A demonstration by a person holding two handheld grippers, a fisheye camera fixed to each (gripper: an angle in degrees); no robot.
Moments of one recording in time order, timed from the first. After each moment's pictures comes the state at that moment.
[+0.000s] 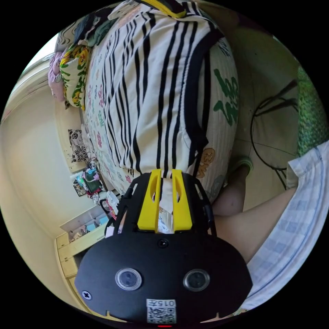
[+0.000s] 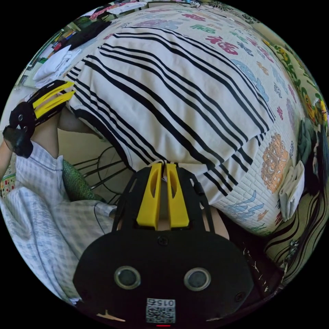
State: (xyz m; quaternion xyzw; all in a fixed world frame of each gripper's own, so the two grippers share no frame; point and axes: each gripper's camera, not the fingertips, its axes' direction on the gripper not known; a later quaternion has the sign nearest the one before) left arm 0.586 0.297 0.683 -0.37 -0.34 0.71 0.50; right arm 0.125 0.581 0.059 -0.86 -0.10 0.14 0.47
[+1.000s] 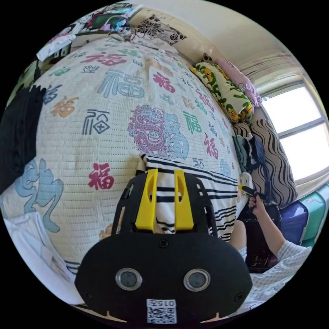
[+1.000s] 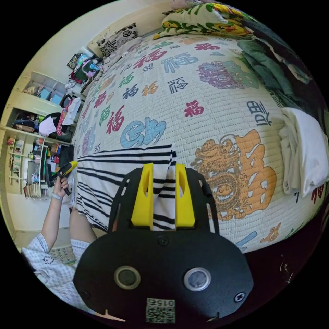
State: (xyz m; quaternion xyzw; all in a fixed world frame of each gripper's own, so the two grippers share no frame) left arm 0.066 0.010 0.705 -0.29 -0.04 -0.05 0.96; right arm 0.351 0.655 -0.014 -0.70 0.10 0.46 0.54
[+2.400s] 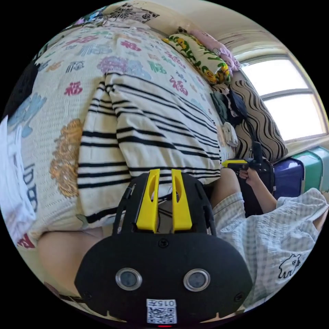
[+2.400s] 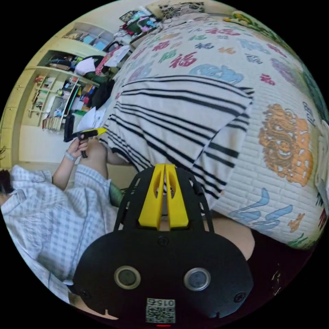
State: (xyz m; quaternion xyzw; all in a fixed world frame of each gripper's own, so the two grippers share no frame) left arm -0.027 0.232 0.558 -0.38 0.03 -0.01 0.92; right arm 0.278 0.442 0.058 -0.74 -0.16 0.41 0.51
